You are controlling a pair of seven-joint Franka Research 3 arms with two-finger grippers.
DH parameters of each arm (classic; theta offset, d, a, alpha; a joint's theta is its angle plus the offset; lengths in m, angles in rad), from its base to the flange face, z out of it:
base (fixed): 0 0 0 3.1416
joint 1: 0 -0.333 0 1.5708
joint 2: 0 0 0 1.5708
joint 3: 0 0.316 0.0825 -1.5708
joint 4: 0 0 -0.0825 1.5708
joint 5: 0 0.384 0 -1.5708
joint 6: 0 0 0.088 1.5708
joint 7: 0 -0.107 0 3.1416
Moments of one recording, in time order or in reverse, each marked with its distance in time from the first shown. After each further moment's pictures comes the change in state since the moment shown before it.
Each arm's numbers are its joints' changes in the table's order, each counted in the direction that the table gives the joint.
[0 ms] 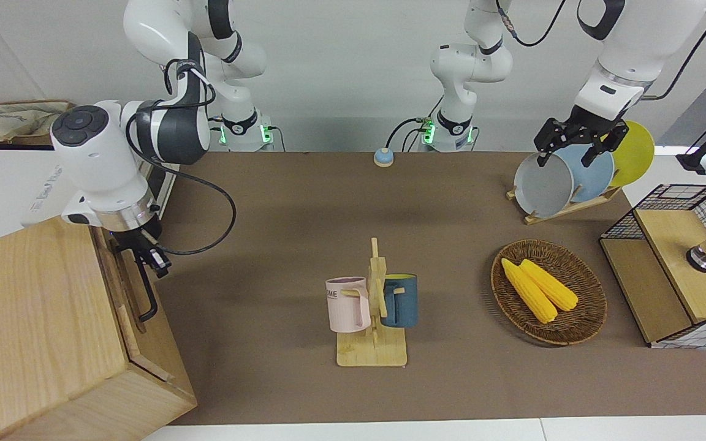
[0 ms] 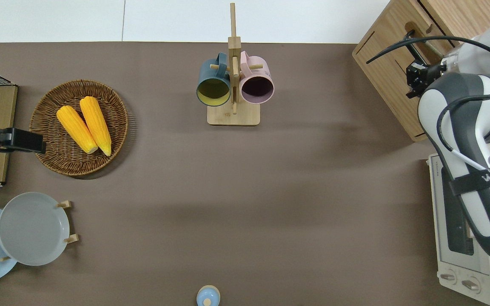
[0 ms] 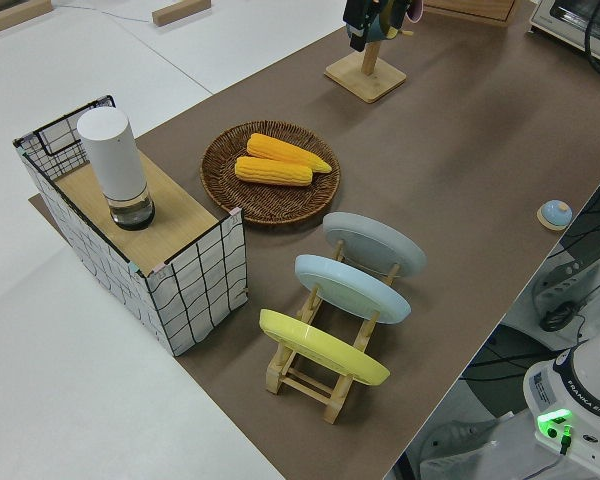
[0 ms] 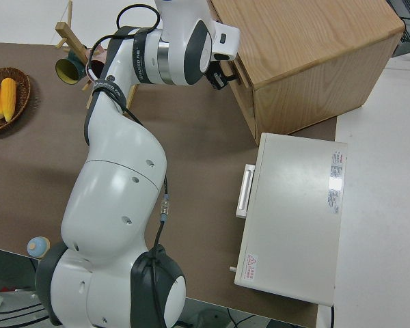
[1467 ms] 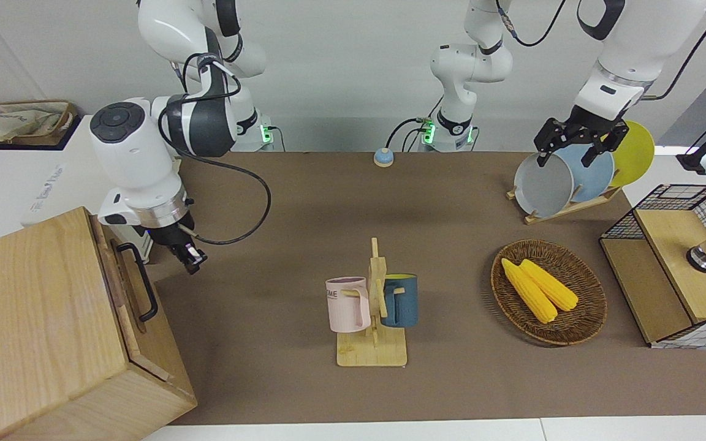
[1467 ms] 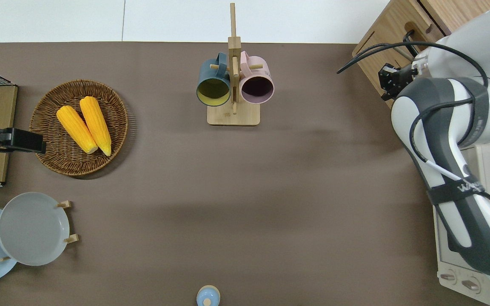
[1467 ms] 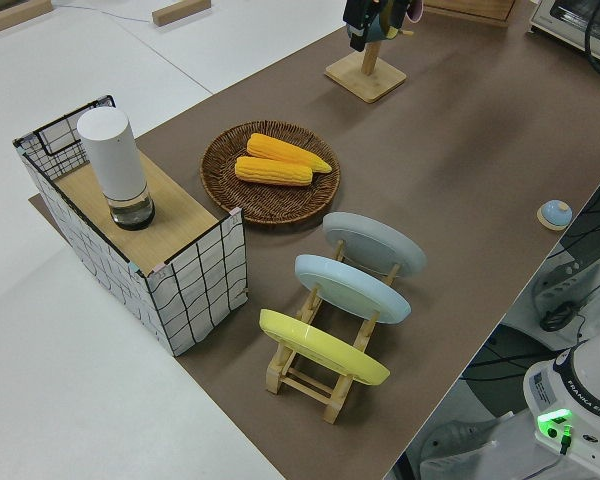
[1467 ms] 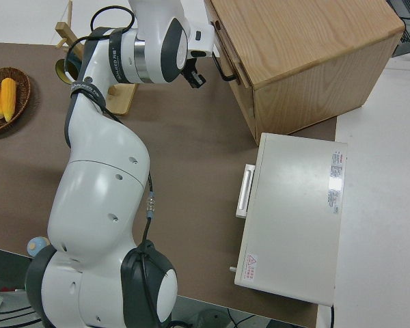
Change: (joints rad) left arm 0.000 0.000 0.000 0.000 0.000 0.000 0.000; right arm -0.059 -0.007 0.035 -0.006 0.011 0.026 0.036
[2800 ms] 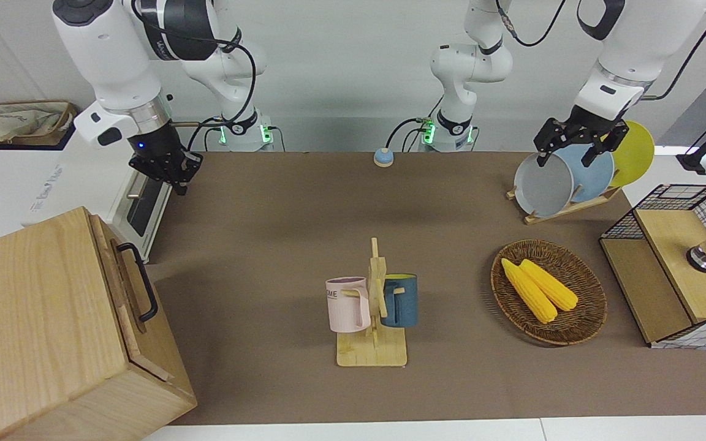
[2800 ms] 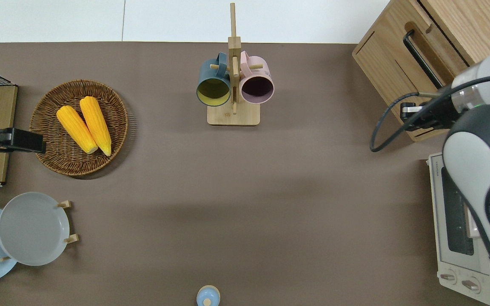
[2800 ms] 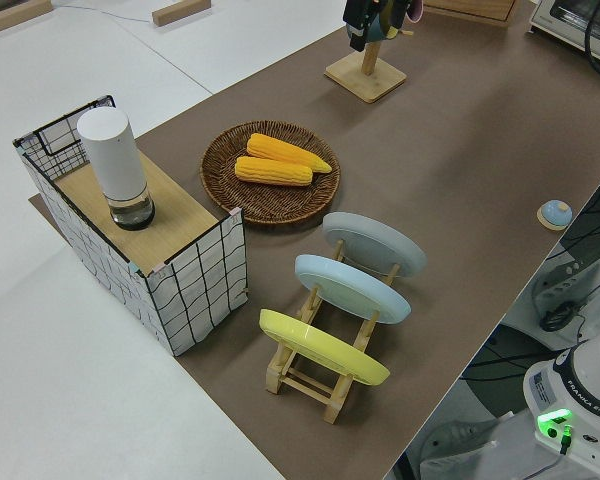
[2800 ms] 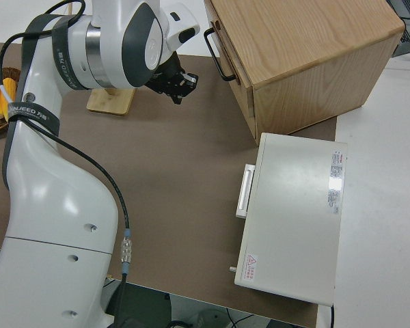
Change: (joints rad) left arm 0.000 0.000 0.000 0.000 0.000 0.000 0.000; right arm 0.062 -0.309 0.065 0.121 -0.043 0.275 0.657
